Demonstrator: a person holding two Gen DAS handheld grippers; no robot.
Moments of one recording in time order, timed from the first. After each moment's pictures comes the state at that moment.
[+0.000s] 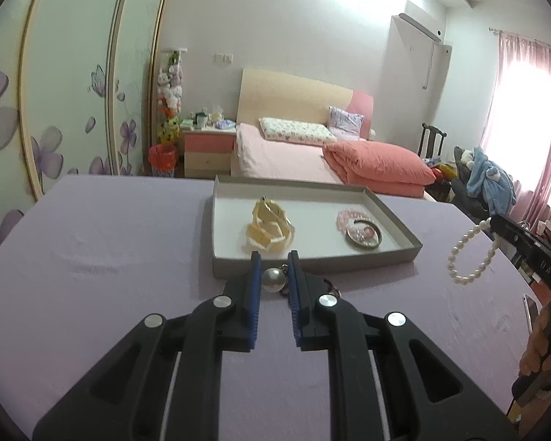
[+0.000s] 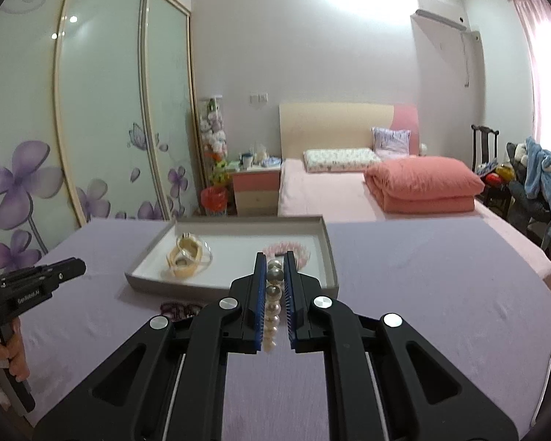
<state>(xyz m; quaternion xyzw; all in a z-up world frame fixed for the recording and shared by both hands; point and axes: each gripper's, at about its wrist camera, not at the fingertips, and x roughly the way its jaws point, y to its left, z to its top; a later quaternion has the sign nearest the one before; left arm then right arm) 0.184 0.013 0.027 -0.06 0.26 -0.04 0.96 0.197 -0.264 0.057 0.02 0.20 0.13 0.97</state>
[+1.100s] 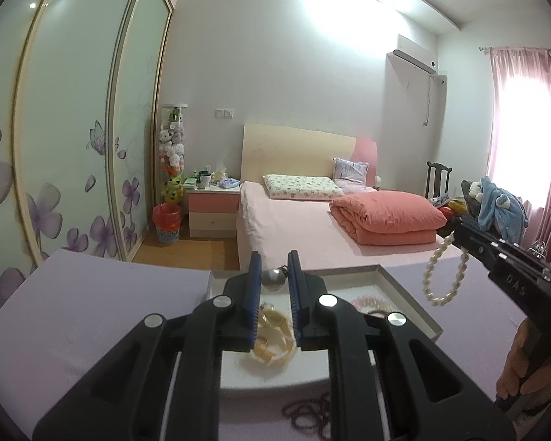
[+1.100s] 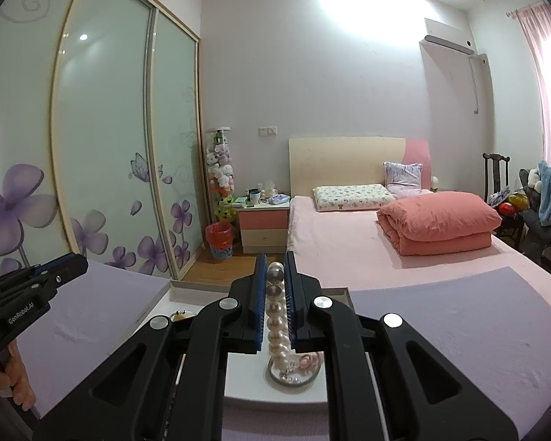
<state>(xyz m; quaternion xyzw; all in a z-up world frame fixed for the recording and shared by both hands) 0.268 -0.004 0.072 -0.04 0.16 -0.02 0.99 0.281 -0.232 0.072 0.02 0.13 0.14 0.98</state>
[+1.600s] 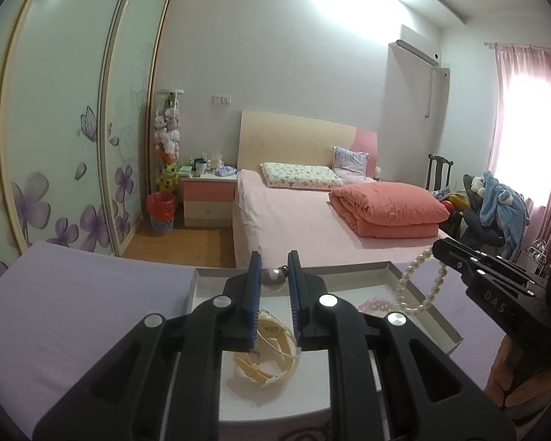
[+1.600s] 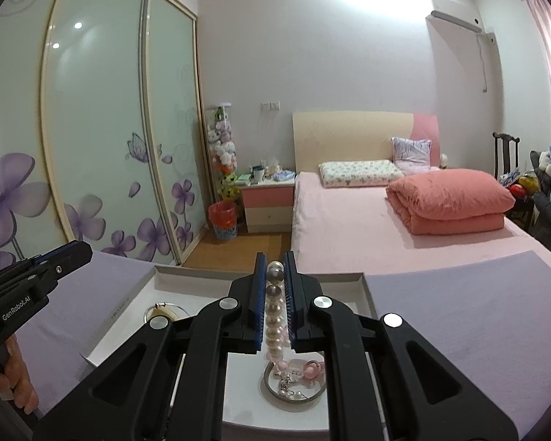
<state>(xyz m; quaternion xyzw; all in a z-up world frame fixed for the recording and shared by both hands) 0.323 -0.009 0.041 -0.05 0.18 -0.03 0.98 0.334 -0.216 0.038 0.02 0.18 0.16 0.97</state>
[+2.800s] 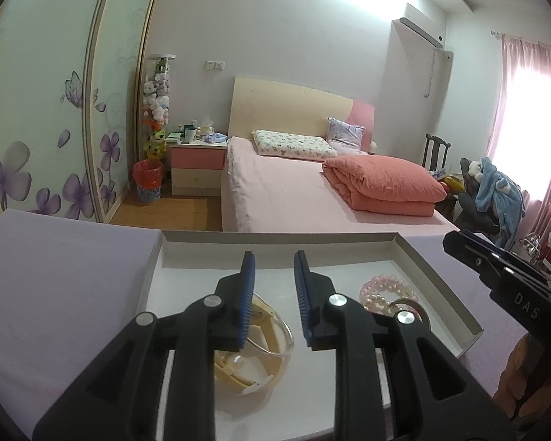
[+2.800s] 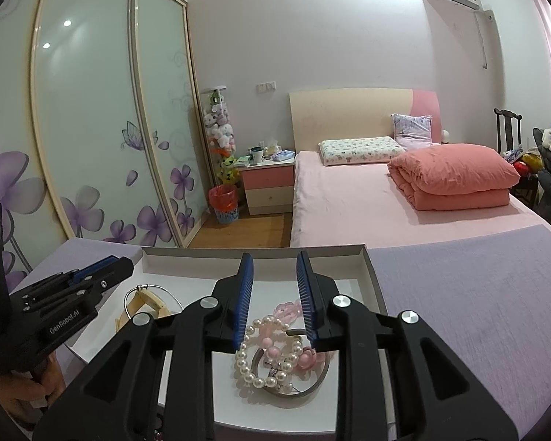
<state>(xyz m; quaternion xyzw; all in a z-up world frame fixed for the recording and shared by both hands) 0.378 -0.007 -0.013 -0.07 0.24 -0.05 0.97 0.356 -0.218 0.017 0.04 0.22 0.16 0.96</state>
